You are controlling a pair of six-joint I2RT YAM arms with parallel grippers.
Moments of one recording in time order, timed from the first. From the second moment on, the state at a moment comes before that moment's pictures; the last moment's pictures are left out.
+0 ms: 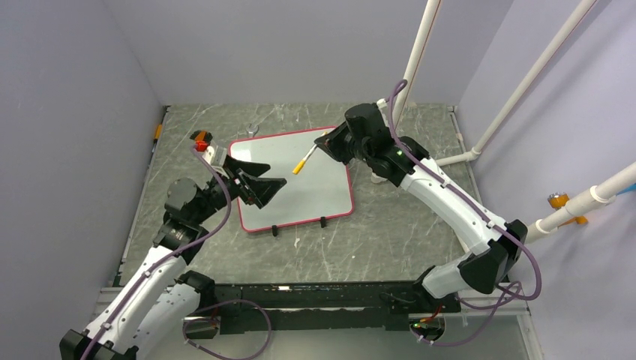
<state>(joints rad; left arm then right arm) -0.39 0.71 0.60 0.26 0.50 -0.53 0.73 1.43 1.51 -0.63 0.18 1.32</state>
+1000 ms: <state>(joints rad) -0.60 0.83 0.53 0.51 0.24 -0.57 0.79 1.49 1.57 -0.71 0.22 1.45</state>
